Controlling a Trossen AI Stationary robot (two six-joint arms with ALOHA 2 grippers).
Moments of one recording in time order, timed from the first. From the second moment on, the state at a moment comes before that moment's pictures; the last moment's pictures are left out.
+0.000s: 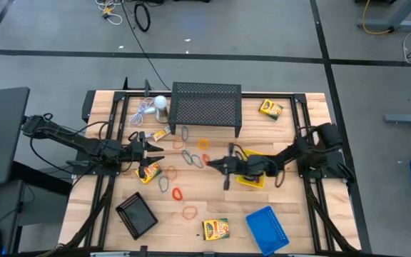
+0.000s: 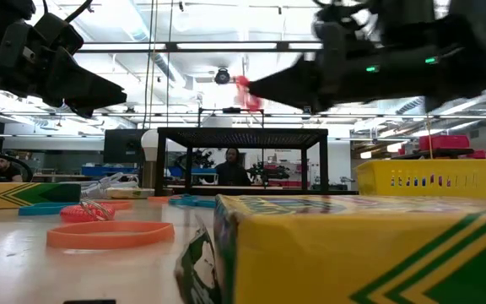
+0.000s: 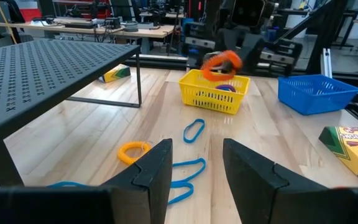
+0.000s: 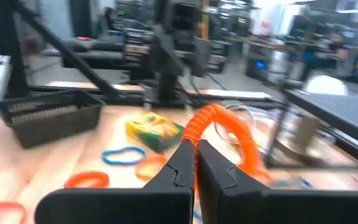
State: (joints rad) left arm -0.27 0.50 0.01 0.37 -0.42 -0.07; right arm 0.25 1.82 0.57 1.20 0.38 -0.07
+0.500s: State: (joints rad) left arm -0.27 0.50 0.01 0.36 -0.42 -0.08; right arm 0.55 1.46 0.37 0.66 1.04 0.34
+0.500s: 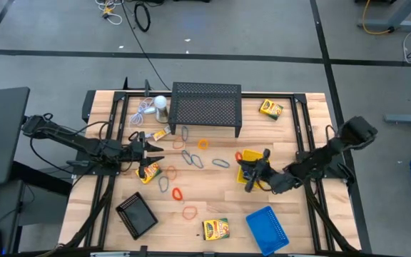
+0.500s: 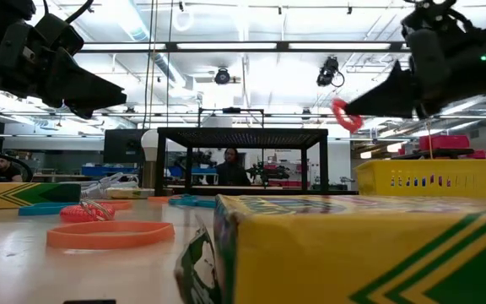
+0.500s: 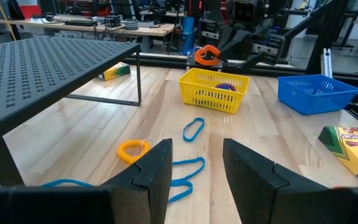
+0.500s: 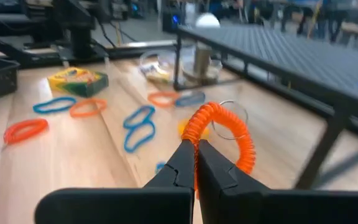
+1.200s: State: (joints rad) left arm -0.27 0.50 0.01 0.36 -0.42 -0.09; right arm 0.49 1.39 0.63 -0.42 0.62 0.94
